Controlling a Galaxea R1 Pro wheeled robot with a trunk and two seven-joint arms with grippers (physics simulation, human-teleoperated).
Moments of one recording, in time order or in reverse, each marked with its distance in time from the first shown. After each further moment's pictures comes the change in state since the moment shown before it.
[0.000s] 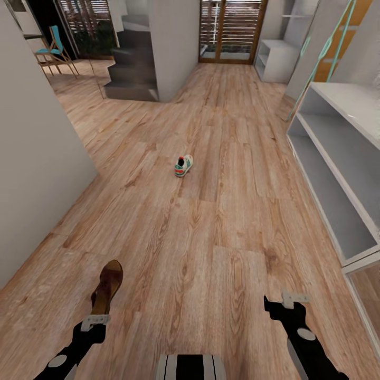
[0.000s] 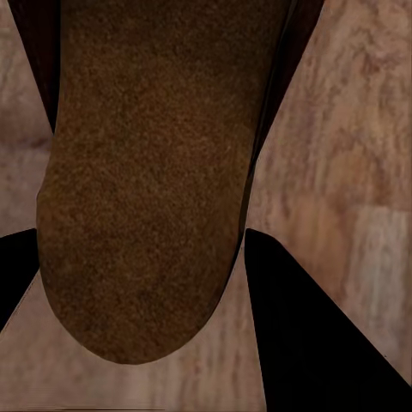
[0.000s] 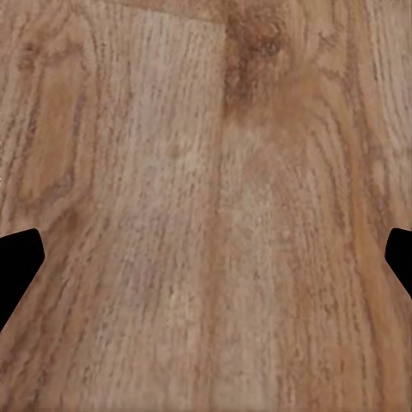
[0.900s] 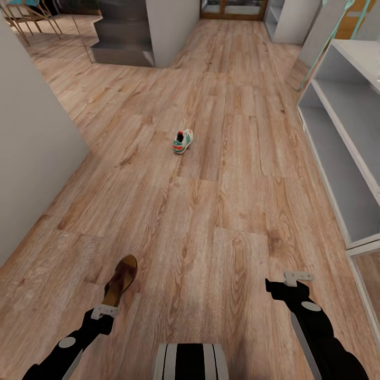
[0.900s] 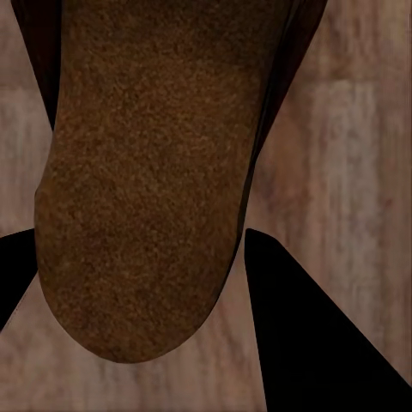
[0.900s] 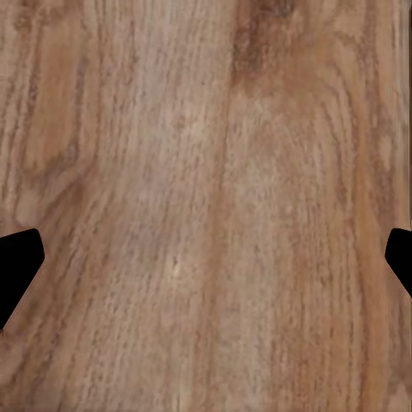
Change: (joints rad) left arm -0.011 -0.004 -0.036 -0.129 -0.142 0.145 -0.058; right arm -0.004 0.001 0.000 -0.359 -0.003 0.383 0.002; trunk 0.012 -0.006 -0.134
